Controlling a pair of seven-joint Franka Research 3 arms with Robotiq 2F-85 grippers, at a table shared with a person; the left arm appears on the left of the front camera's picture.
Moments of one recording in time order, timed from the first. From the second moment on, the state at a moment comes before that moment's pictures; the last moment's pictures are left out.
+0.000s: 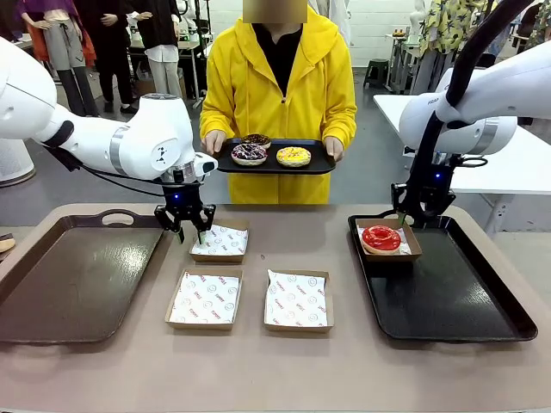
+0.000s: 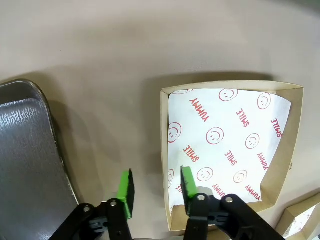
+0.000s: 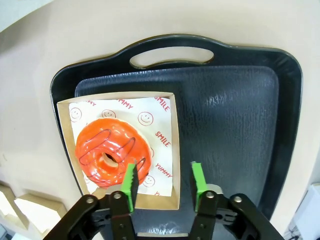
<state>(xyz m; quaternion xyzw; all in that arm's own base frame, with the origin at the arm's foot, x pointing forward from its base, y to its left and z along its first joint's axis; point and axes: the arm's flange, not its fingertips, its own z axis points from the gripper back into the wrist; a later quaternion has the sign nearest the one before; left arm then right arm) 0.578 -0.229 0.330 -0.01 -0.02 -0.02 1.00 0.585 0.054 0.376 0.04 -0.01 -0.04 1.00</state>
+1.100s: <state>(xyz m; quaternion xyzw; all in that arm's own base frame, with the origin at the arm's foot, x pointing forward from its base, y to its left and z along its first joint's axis) 0.580 -0.231 0.352 -0.02 -0.02 -0.02 1.00 0.557 0.031 0.397 0.17 0.00 -0.03 0.99</state>
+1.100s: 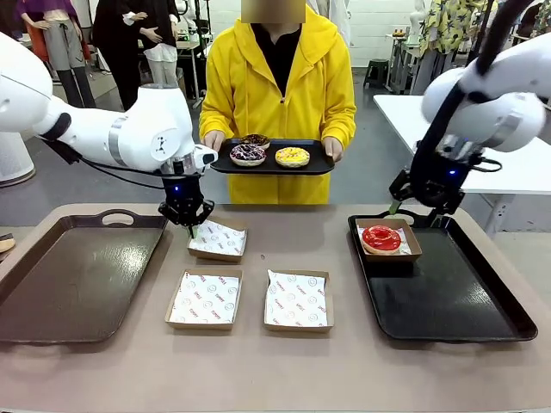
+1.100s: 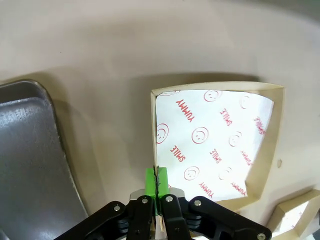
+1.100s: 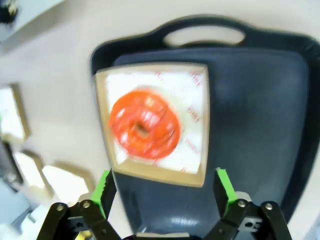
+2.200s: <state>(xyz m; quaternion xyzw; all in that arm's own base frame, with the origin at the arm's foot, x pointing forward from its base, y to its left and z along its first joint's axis) 0.569 -0.240 0.526 -0.04 -0.10 -0.01 0.99 0.370 -0.248 0.371 0.60 -0.12 -0.15 0.78</state>
